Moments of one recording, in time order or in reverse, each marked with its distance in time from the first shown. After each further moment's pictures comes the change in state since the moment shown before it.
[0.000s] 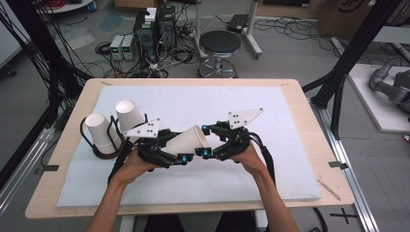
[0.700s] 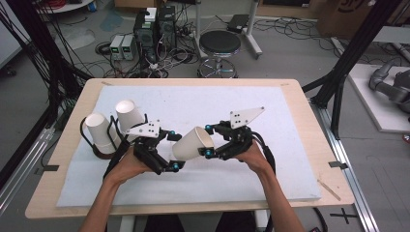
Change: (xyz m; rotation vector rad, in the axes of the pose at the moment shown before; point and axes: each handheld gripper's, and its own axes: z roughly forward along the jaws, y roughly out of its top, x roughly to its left) left arm 0.001 -0.001 -0.010 0.195 0.071 -0.058; right arm -0.001 0.001 -0.007 0.063 -0.043 -0.011
